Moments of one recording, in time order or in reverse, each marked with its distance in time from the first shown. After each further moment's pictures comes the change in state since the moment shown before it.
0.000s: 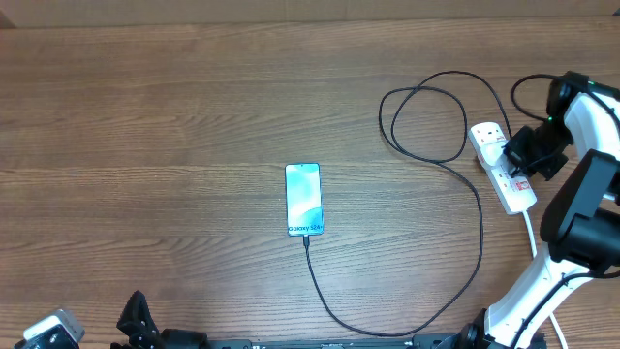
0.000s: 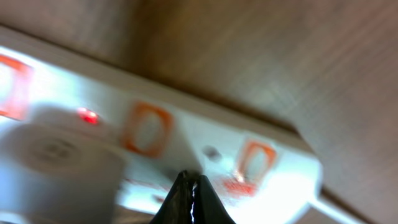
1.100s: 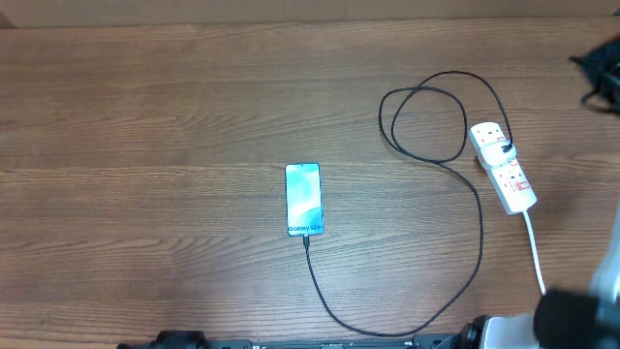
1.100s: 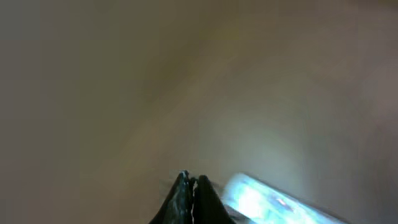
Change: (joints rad) left arm 0.123 -0.298 0.010 -0.048 0.000 0.000; right arm 0.020 -0.559 0.209 0.362 -0.056 0.164
